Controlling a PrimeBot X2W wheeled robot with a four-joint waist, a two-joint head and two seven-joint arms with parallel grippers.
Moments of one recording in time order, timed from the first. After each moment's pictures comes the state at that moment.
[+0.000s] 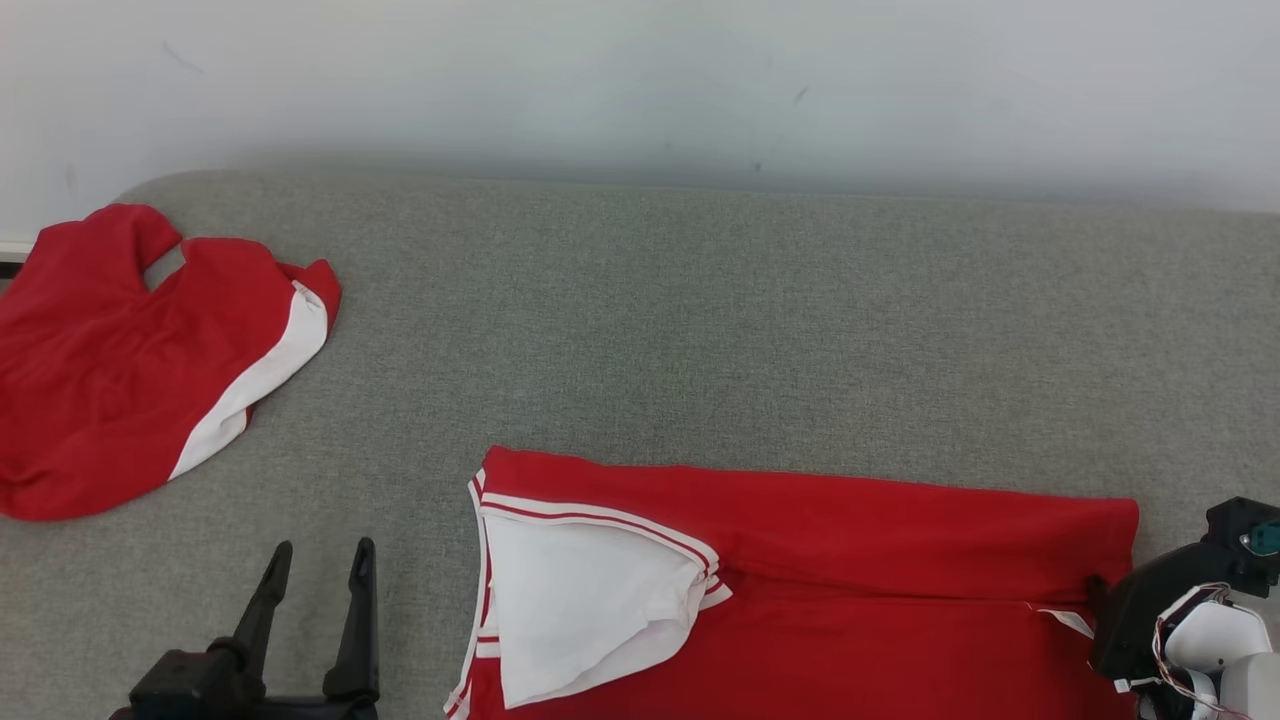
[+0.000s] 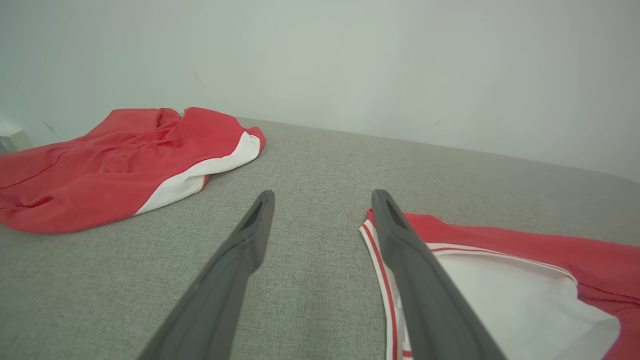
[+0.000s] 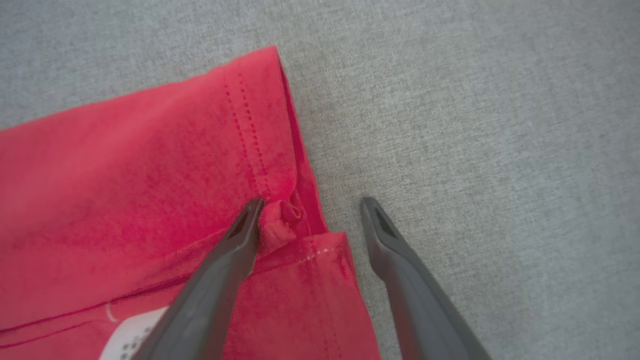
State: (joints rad) left arm -0.04 0.35 -0.31 0.06 -0.53 0.12 -0.23; right arm -0.28 -0.06 -0.47 0.46 -0.02 0.13 0.60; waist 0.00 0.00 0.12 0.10
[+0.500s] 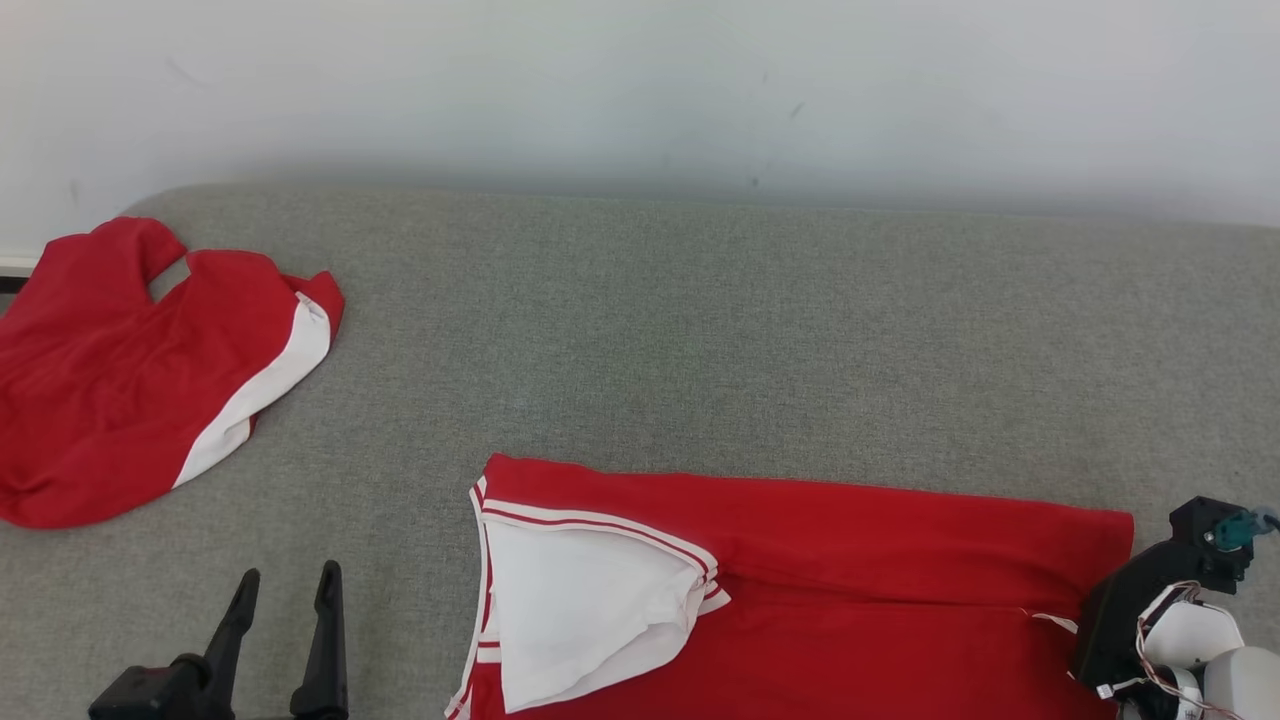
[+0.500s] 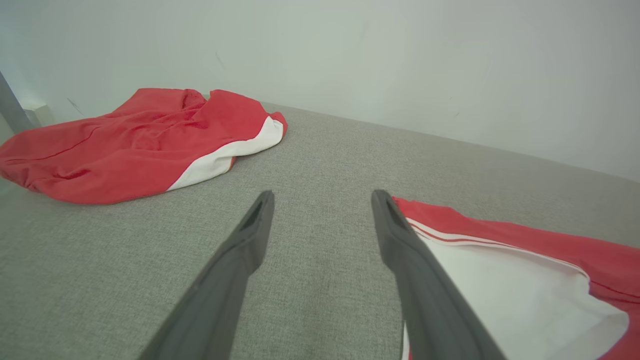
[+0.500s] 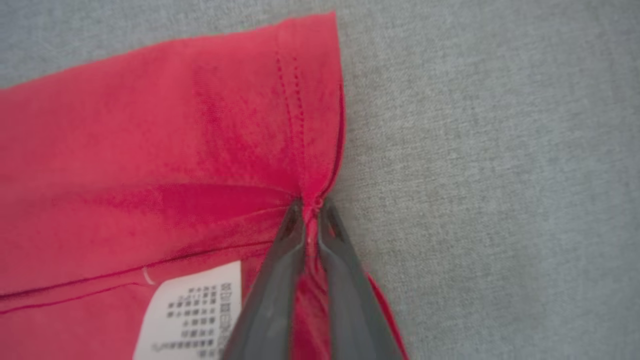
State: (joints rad) left arm 0.01 0.38 -0.27 0.02 -0.59 0.14 -0.16; right arm -0.29 -0.07 -0.39 0.50 0.03 0.13 0.71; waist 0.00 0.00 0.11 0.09
